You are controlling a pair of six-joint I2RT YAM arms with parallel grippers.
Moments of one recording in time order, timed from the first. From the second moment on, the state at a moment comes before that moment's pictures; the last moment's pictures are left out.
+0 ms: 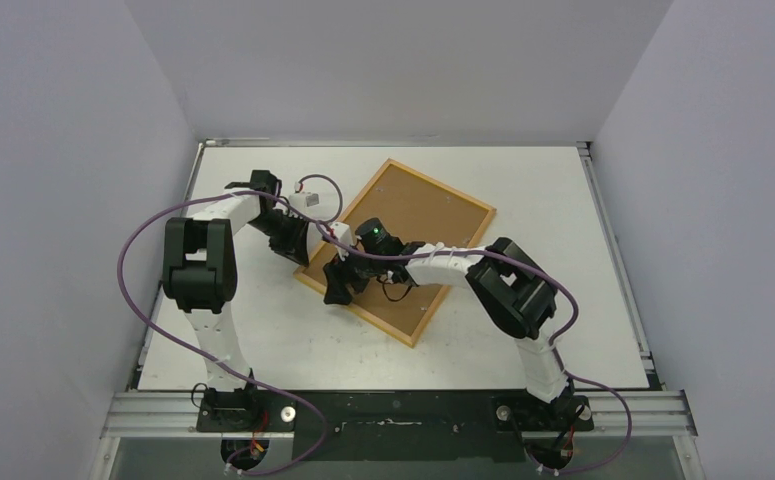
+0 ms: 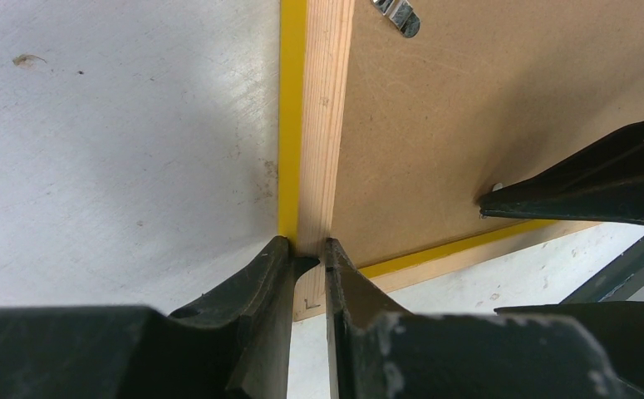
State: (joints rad) left arm -0.06 2.01 1.41 -0.85 0.49 0.32; right arm 0.86 2.06 1.29 0.08 -0.55 0.09
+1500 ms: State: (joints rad) left arm -0.06 2.01 1.41 -0.85 0.49 0.31; right arm 0.89 1.99 1.19 0.11 -0.52 0.20
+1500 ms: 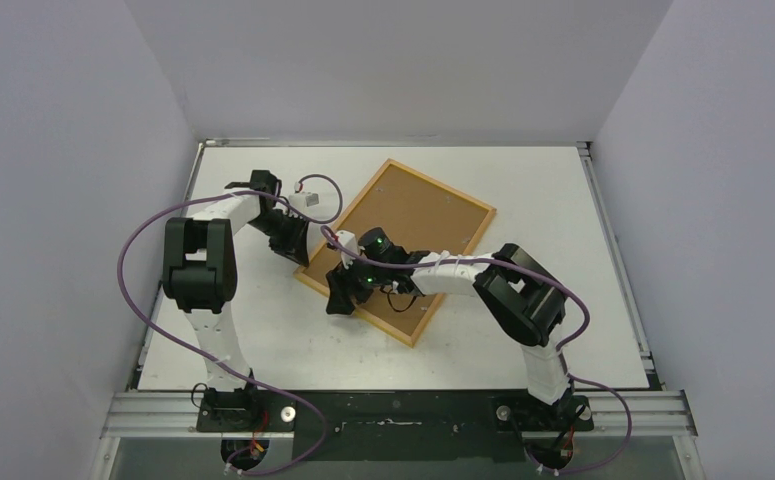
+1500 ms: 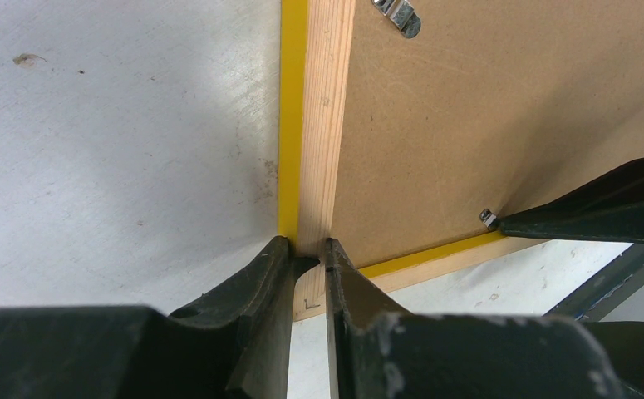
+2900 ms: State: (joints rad) left arm -0.05 2.01 1.41 -0.86 0.49 0.32; right arm 0.88 1.96 1.04 0.34 -0.49 0.56
